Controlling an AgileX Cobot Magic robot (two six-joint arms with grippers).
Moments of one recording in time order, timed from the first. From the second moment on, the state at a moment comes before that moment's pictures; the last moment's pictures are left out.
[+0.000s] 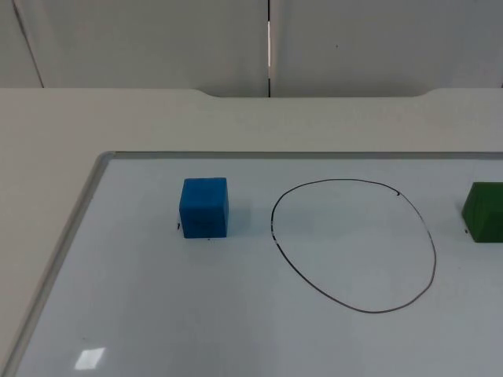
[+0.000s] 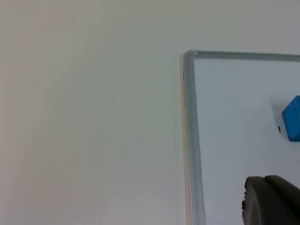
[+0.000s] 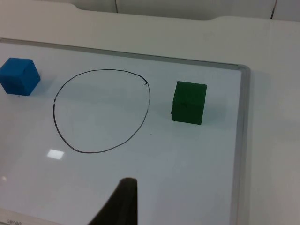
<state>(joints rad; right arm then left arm) 0.17 0.00 -0.52 0.03 1.08 0.00 0.02 0.73 -0.58 -0.12 0.66 0.03</state>
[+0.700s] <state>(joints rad) 0.17 0.00 -0.52 0.03 1.08 0.00 0.02 1.09 -0.58 -0.34 0.54 0.19</state>
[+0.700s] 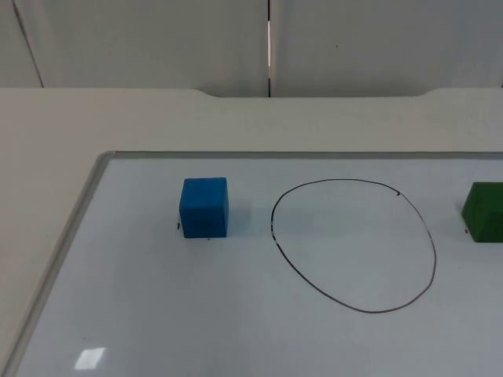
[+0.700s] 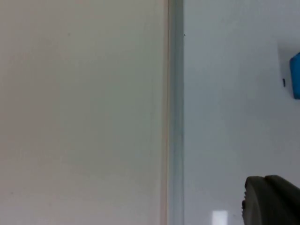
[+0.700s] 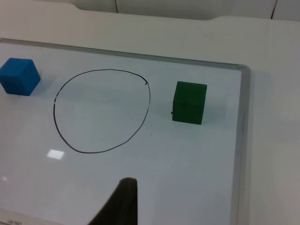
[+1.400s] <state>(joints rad) 0.17 0.00 -0.52 0.03 1.08 0.00 0.02 1.38 -0.61 -0.66 0.40 0.48</state>
